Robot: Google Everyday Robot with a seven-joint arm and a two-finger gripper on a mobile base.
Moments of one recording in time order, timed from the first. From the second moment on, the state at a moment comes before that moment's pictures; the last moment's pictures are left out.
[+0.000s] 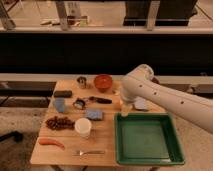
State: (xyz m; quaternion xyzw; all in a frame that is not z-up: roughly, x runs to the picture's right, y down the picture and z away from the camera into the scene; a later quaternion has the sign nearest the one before) arm 0.100 0.067 0.765 -0.22 -0.06 0.00 0.97
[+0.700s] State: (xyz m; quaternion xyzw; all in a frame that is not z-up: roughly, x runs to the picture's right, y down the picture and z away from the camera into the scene) arm 0.094 0.051 0.814 -0.20 -0.09 -0.04 0.97
